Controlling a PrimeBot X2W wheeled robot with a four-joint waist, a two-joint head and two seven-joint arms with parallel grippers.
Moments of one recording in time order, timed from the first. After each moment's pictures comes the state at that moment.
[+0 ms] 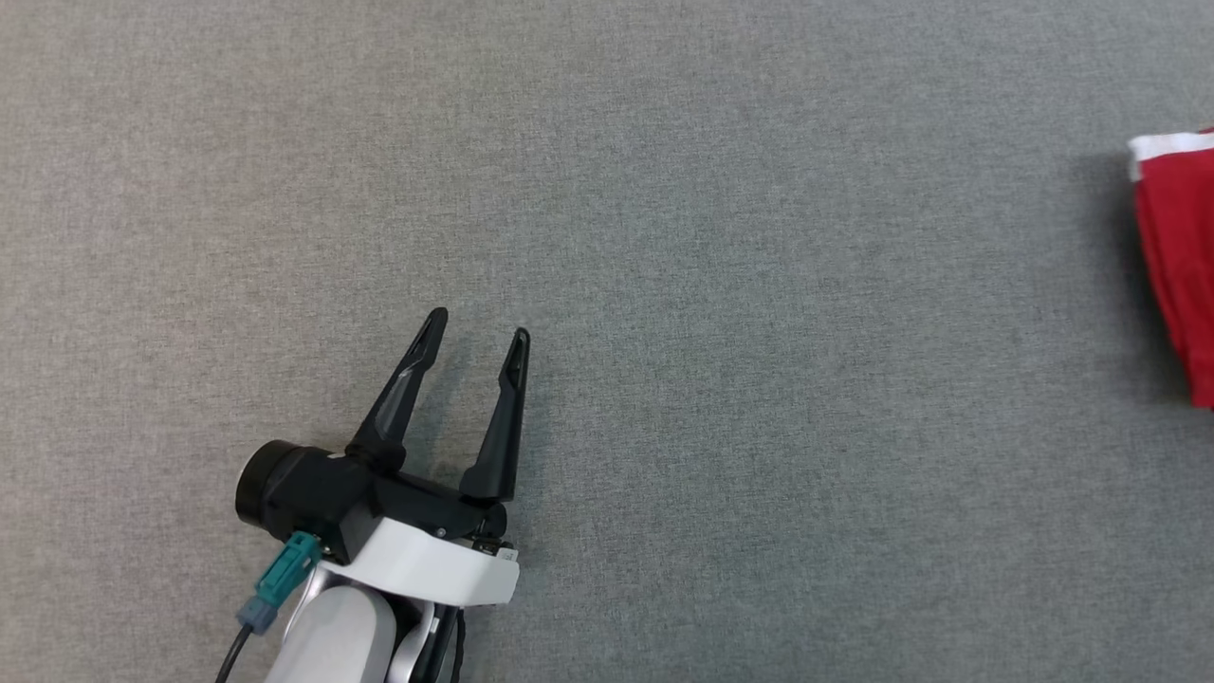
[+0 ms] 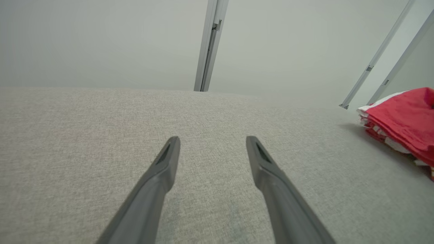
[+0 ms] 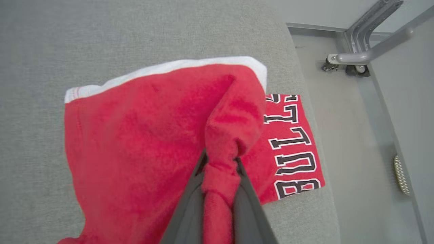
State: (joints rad) left arm -0.19 0.05 -0.29 0.05 -0.25 -0.04 -0.26; right arm -0.45 -0.70 -0.20 0.12 0.60 0.13 0.85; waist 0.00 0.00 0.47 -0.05
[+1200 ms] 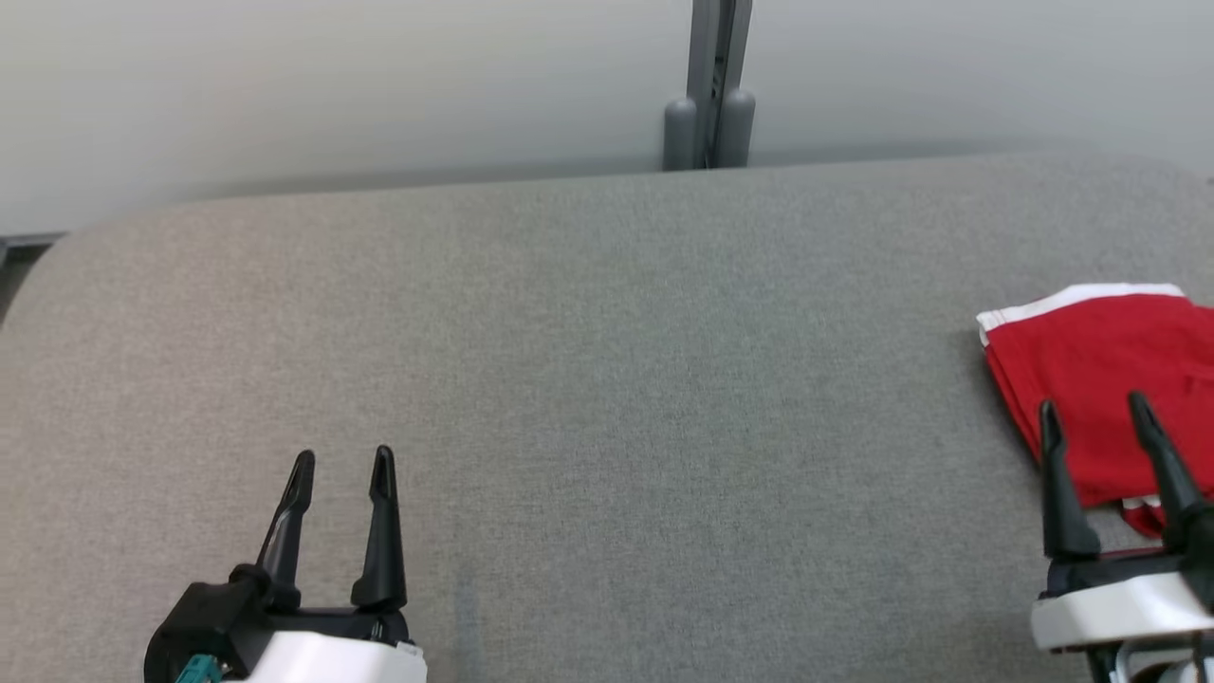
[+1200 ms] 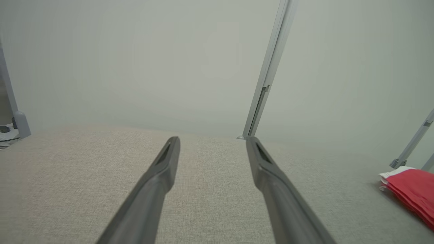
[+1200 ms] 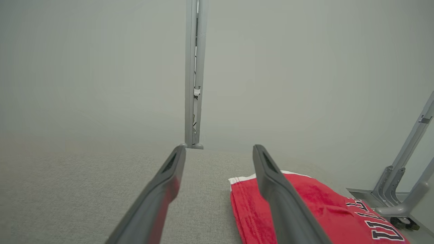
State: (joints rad) left arm 0.05 0.05 -0.12 0.02 -0.31 0.05 -0.26; right arm -0.04 -0.16 -0.06 0.07 0.09 0.13 -0.26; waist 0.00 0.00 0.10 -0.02
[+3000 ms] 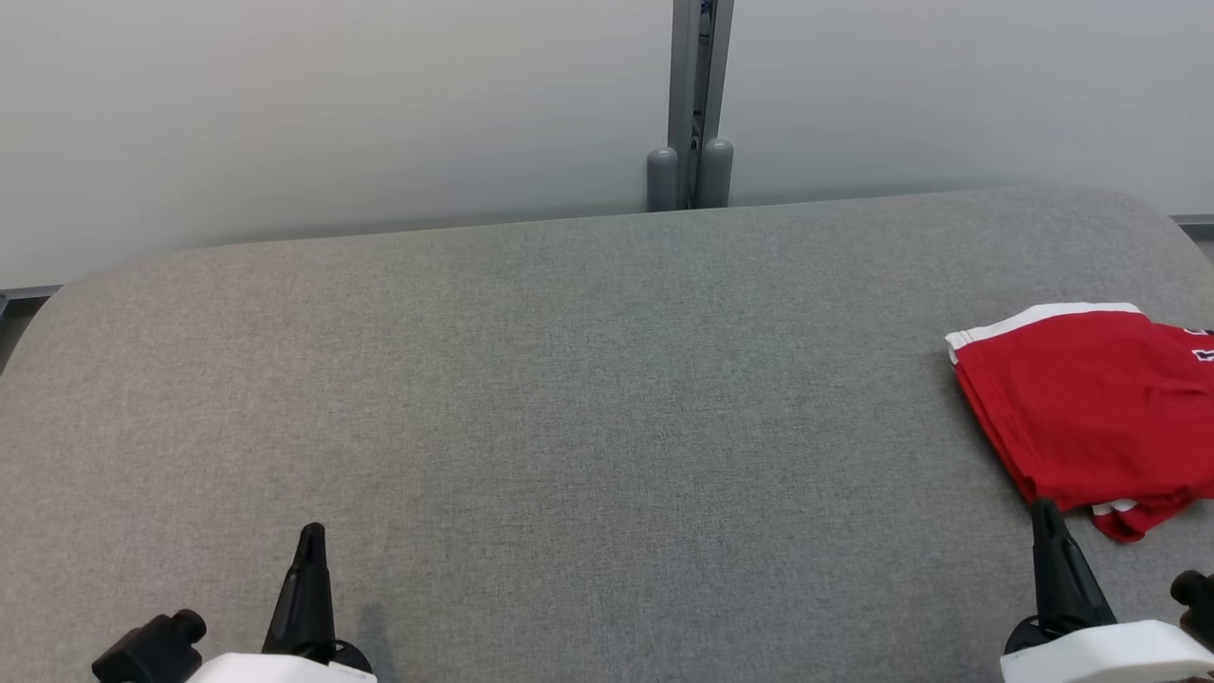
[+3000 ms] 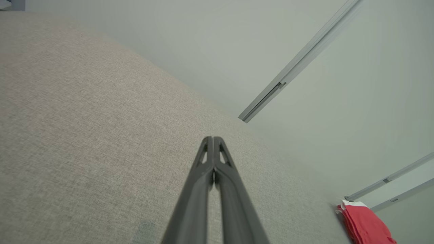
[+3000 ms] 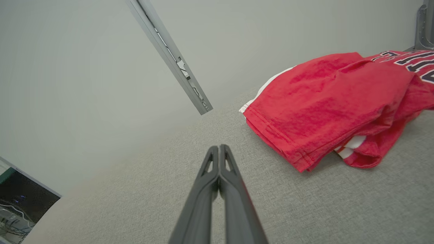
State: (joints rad) left arm 0.09 0.06 -0.07 0.14 -0.77 0.02 -0.16; right arm 0.05 -0.05 -0.03 0.17 0.58 0.13 -0.15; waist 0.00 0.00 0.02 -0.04
